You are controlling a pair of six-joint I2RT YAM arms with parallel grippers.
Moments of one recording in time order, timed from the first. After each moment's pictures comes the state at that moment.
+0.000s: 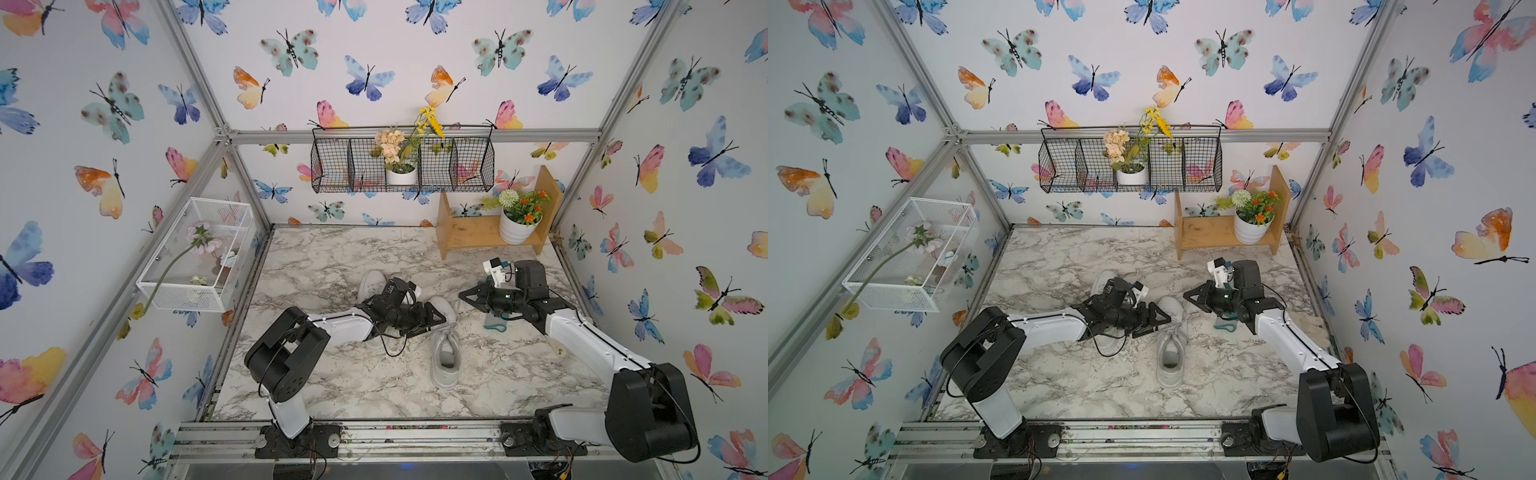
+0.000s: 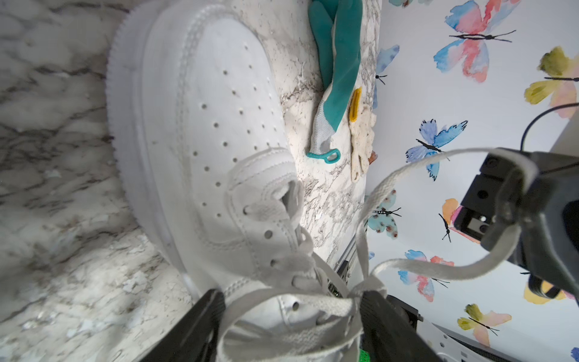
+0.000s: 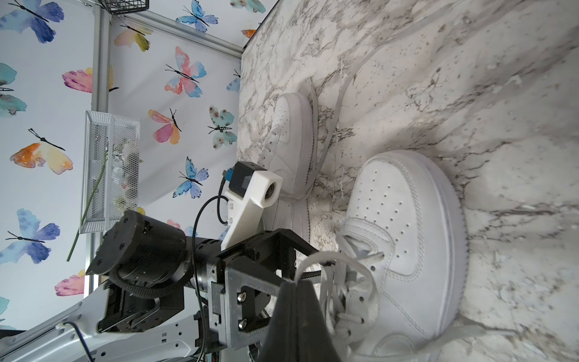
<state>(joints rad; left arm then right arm) -0.73 1.74 0.91 0.18 0.62 -1.04 0.23 1.32 0.80 -0.18 -0.79 0.71</state>
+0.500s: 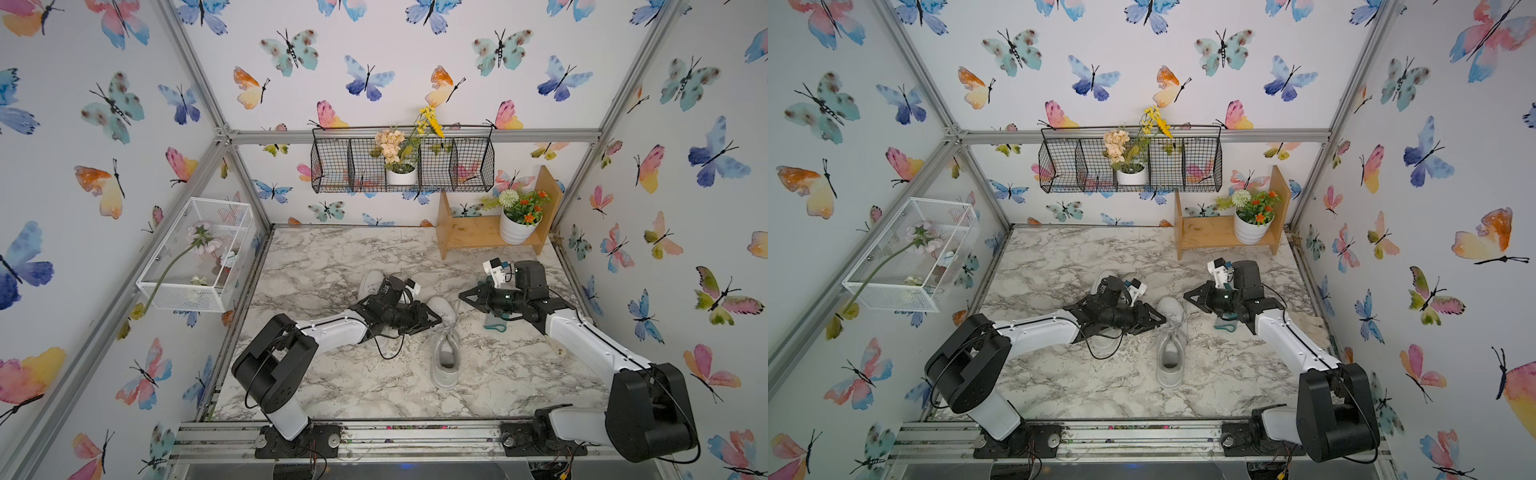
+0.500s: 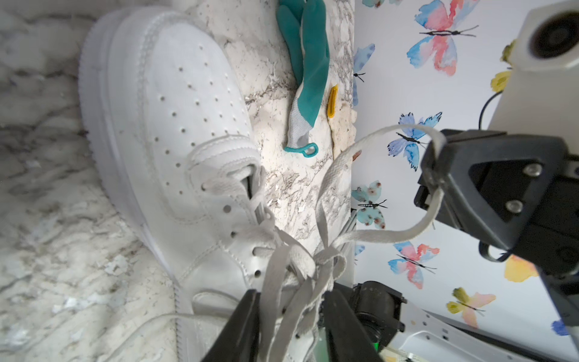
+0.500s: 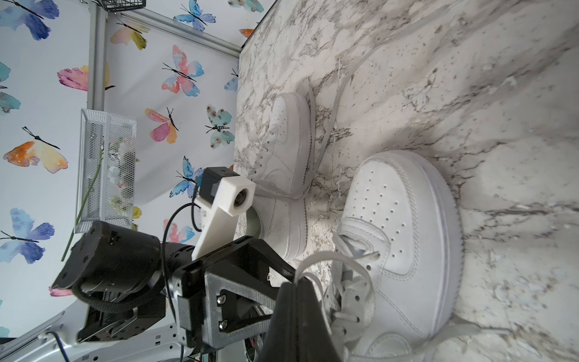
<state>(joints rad) -0.74 1.66 0.89 0.16 0.62 -1.01 0.23 1.32 0.80 -0.20 -0.77 0.68</state>
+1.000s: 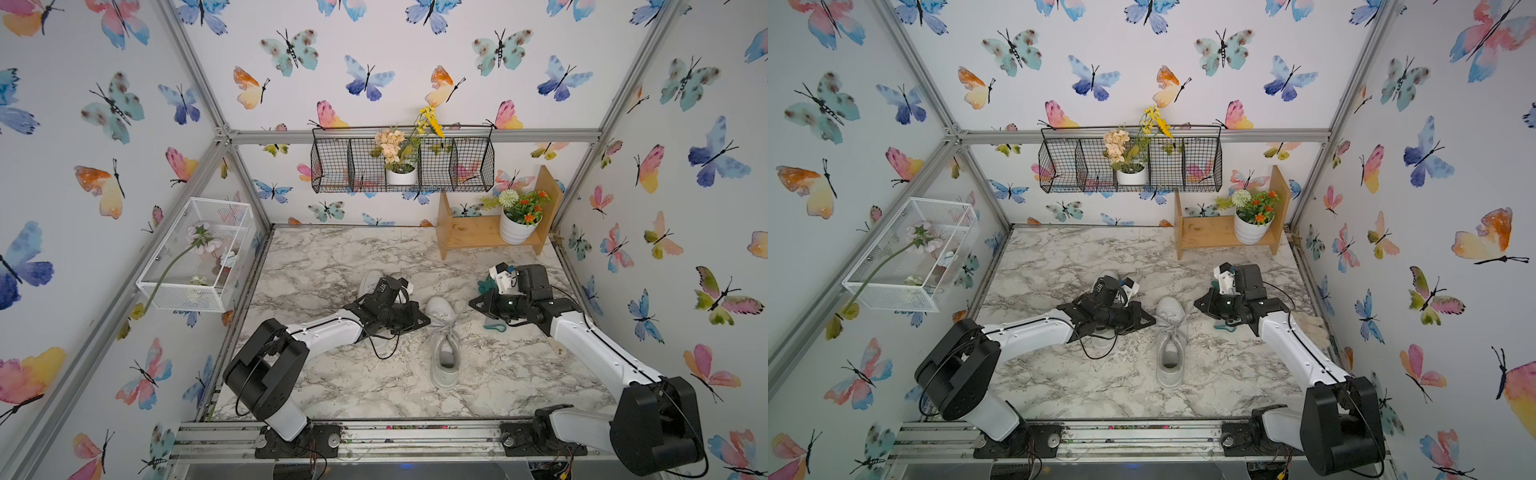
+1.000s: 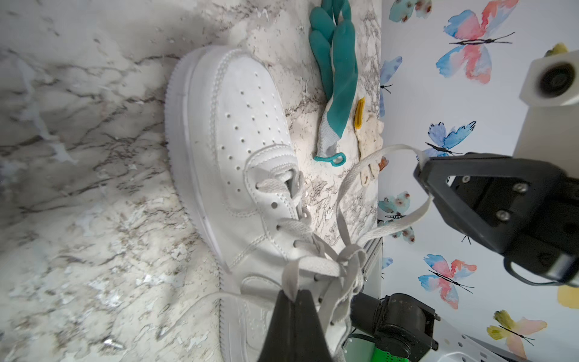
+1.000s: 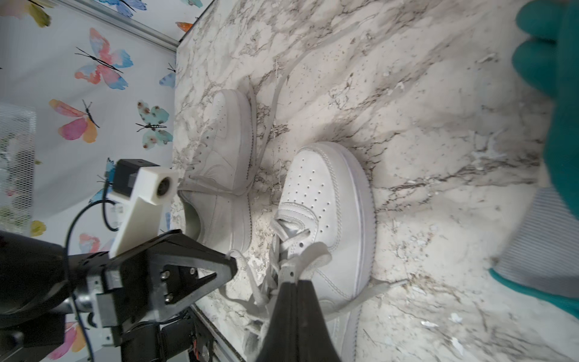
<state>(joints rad) -0.70 1.59 0.88 0.03 0.53 -0.93 0.23 1.26 0.83 -0.44 -0.53 0.50</state>
